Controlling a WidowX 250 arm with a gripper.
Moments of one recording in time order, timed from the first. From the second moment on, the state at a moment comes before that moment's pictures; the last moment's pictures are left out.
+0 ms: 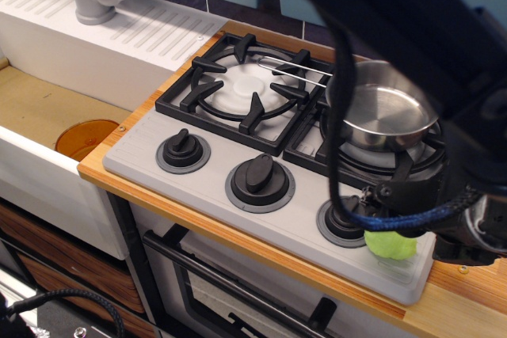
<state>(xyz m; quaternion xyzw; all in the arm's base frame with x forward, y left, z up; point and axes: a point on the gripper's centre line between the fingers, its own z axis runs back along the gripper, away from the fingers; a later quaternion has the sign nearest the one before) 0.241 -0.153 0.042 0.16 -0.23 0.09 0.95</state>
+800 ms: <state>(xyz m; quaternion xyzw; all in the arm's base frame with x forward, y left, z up) 0.253 -0.148 0.018 0.16 -0.26 0.08 0.95</state>
